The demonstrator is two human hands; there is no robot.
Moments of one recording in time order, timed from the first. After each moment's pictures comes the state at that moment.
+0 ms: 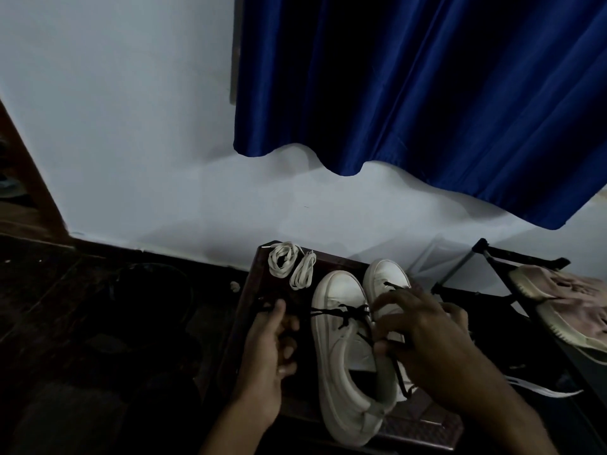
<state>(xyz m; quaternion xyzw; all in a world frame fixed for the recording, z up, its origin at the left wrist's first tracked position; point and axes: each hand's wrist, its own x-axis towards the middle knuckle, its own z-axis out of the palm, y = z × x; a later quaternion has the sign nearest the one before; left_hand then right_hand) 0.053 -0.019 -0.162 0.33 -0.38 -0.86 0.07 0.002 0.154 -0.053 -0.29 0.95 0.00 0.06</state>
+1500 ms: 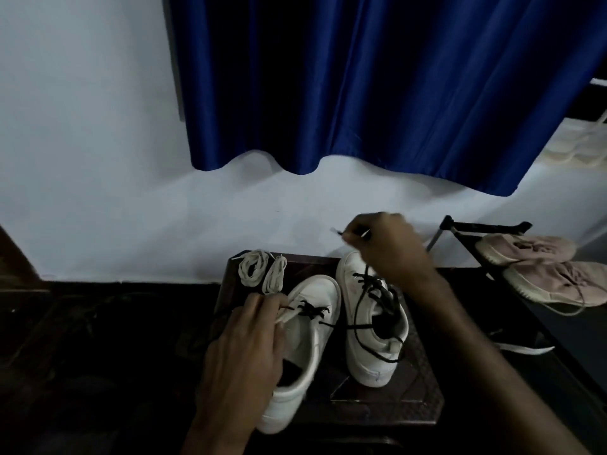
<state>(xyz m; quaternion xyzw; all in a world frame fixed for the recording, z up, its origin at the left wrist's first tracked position) 0.068 -0.020 -0.127 0.07 -0.95 -0.24 0.19 -0.093 0.140 -0.039 -0.20 0.96 -0.21 -0.06</state>
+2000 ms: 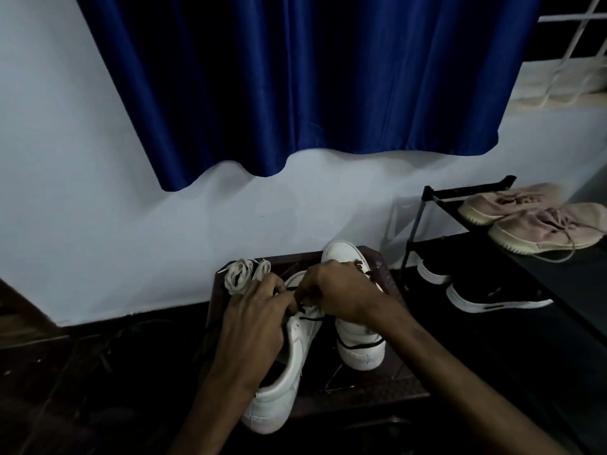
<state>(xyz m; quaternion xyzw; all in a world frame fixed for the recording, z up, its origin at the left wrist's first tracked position) 0.017 -0.007 -0.123 -0.07 -0.97 -0.12 0.18 -0.064 0.146 -0.096 -0.33 0.92 -0.18 0.08</state>
